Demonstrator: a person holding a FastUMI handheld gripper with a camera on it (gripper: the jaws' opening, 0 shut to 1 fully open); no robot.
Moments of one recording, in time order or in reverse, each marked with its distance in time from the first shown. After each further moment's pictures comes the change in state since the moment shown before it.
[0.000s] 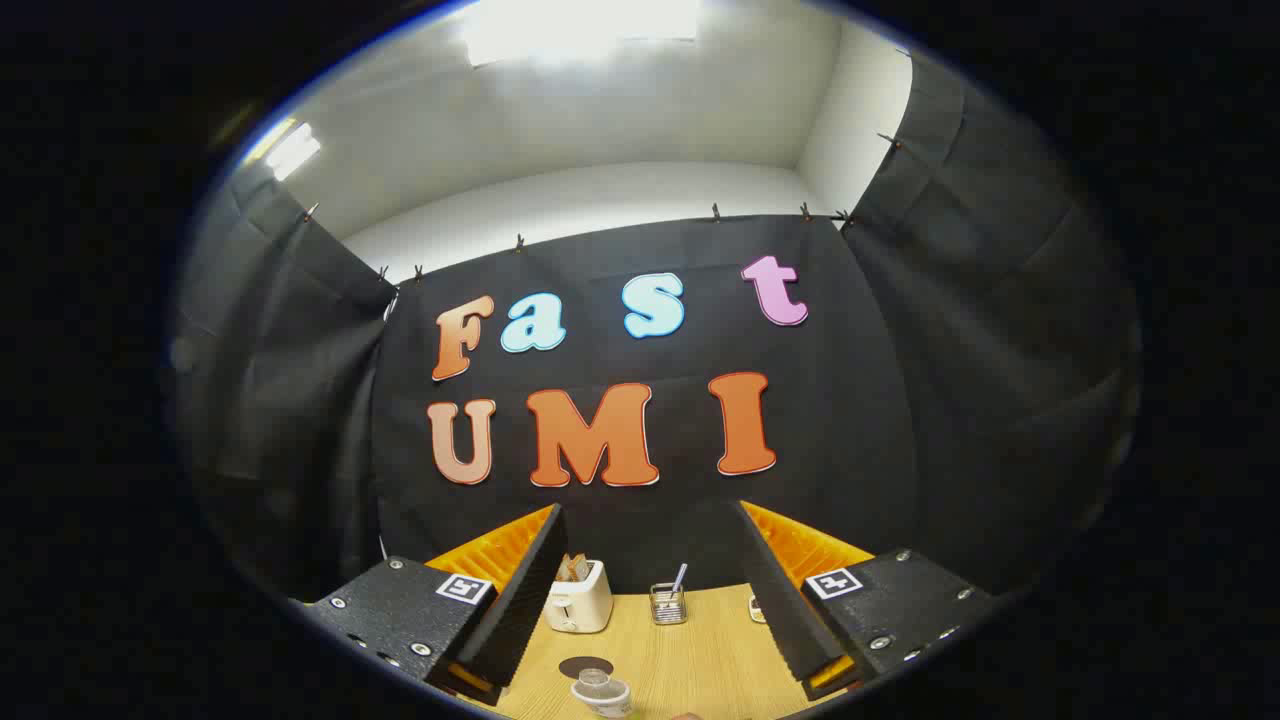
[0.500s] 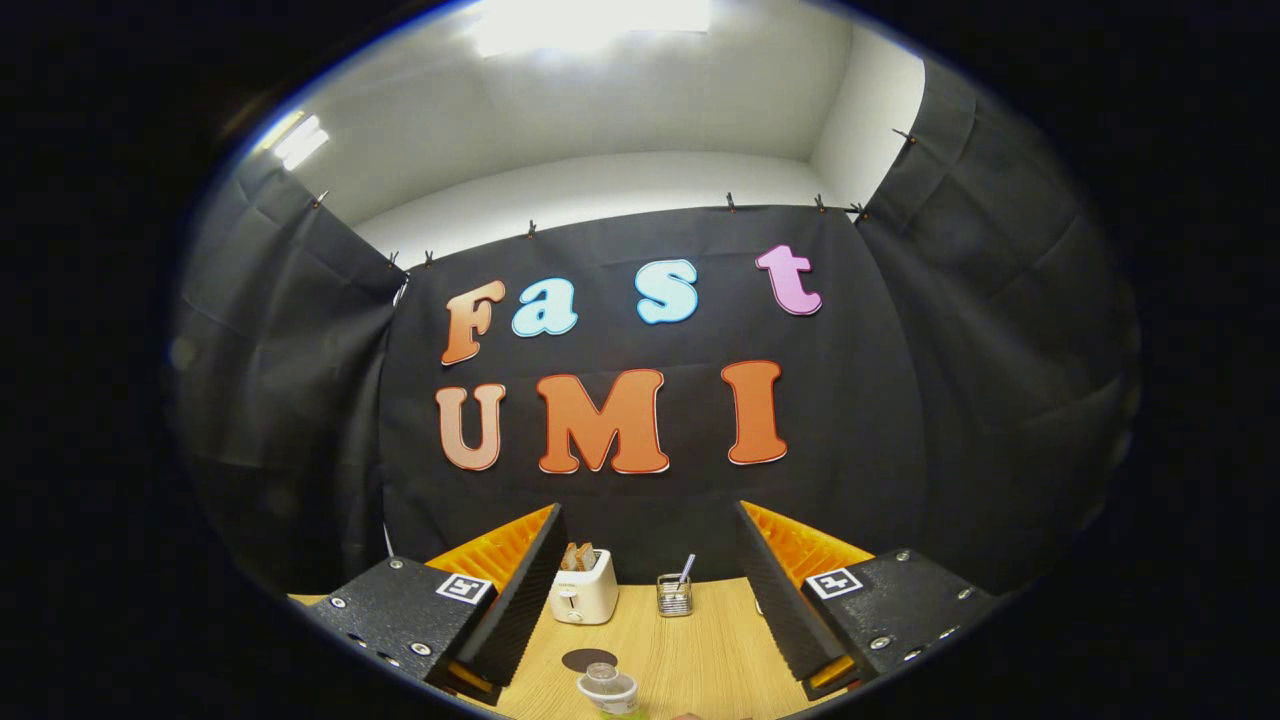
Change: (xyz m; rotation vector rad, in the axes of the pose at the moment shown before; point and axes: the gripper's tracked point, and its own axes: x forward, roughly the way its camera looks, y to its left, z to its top) arm 0.004 0.012 -0.009 -0.013 0.023 0.024
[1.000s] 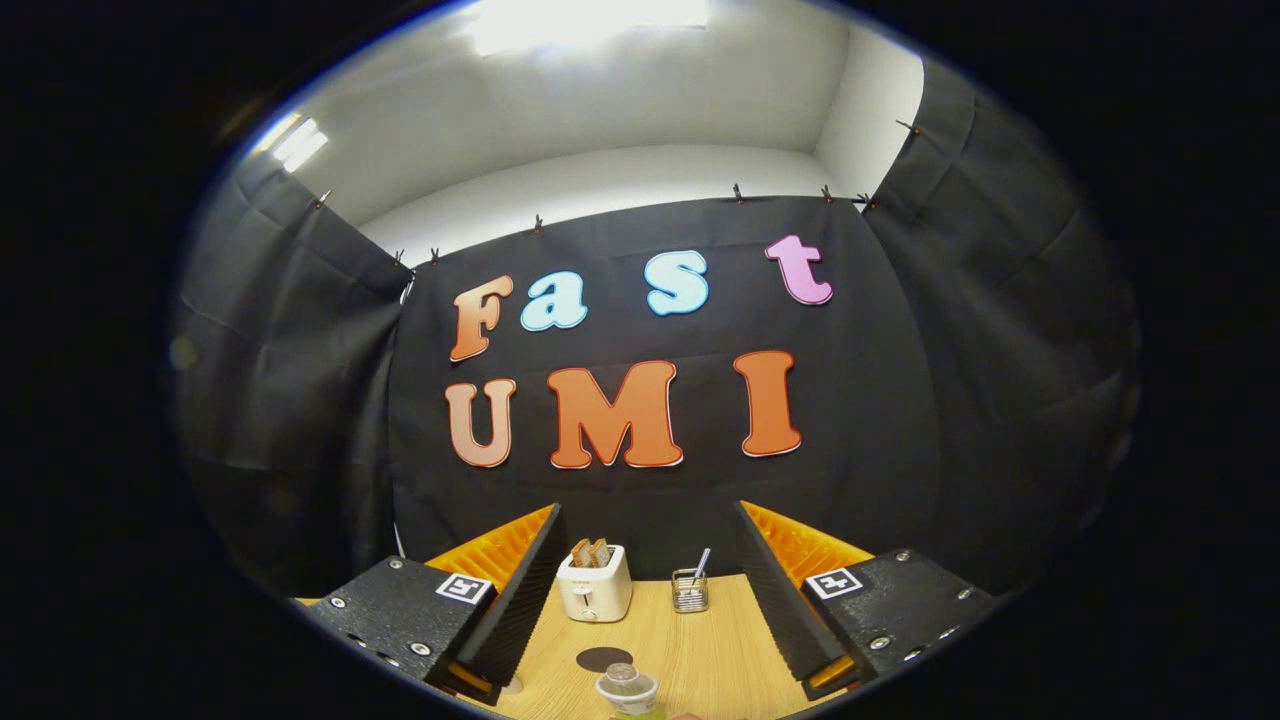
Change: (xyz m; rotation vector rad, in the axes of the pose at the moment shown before) arm 0.006 0.017 -0.017 0.019 0.029 0.027
